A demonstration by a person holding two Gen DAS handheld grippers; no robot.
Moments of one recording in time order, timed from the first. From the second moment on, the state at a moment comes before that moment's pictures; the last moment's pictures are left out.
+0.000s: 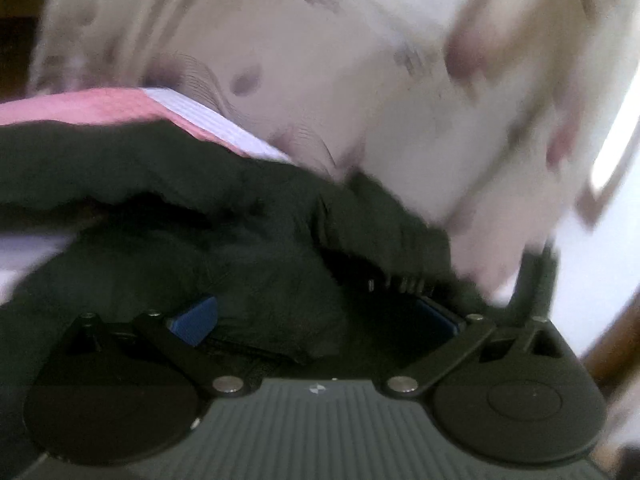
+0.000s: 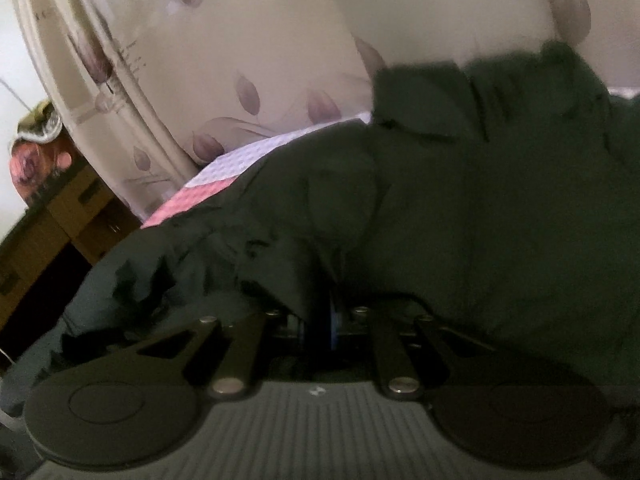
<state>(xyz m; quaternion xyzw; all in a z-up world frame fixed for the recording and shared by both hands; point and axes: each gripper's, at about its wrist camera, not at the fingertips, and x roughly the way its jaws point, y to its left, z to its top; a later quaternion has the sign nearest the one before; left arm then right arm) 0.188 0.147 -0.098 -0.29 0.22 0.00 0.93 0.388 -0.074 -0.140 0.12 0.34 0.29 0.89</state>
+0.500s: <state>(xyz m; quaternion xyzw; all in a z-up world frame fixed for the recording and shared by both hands) 0.041 0.316 -0.083 -0.41 0.19 0.16 0.87 0.256 -0.087 -0.094 0.06 0.20 0.31 0.93</state>
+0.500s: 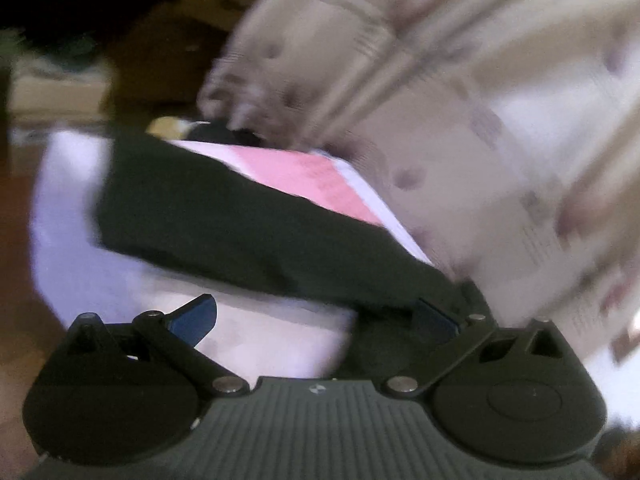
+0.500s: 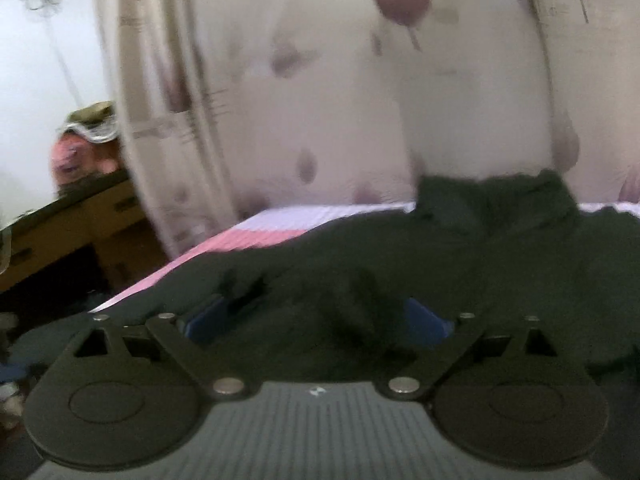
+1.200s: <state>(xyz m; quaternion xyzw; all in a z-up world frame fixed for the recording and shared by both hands) 0.072 0.388 -0.072 -0.38 0.18 0.22 0.88 0.220 -0.110 -0.131 0.08 0.29 0.26 0.92</state>
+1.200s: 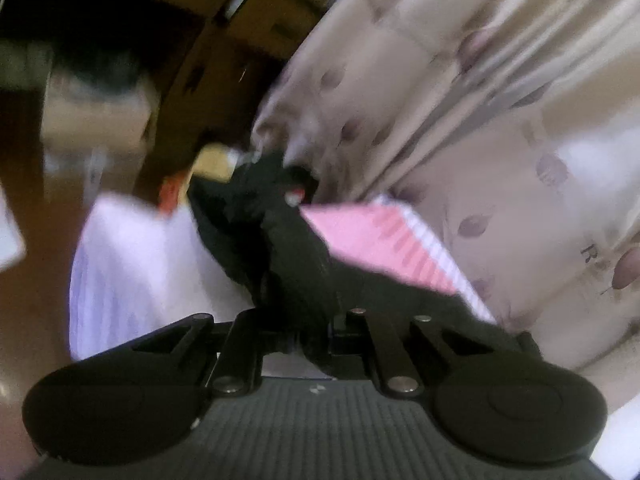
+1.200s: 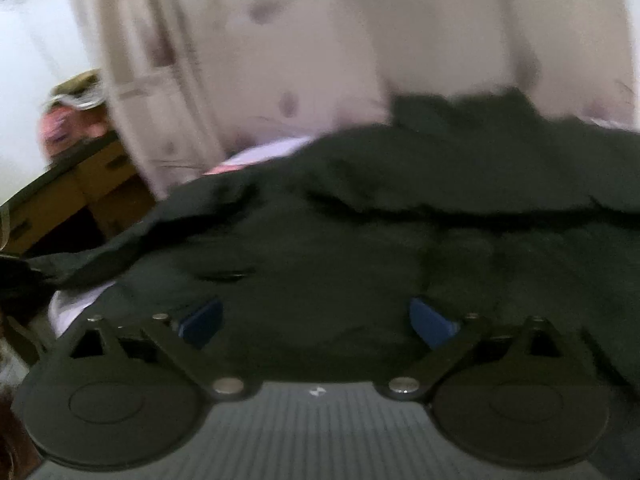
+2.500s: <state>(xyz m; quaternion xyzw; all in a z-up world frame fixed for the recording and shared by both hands) 0.261 0.072 -0.060 -0.18 0.19 -0.02 0.96 0.248 -0.305 -0.052 0.13 0.21 0.19 0.95</state>
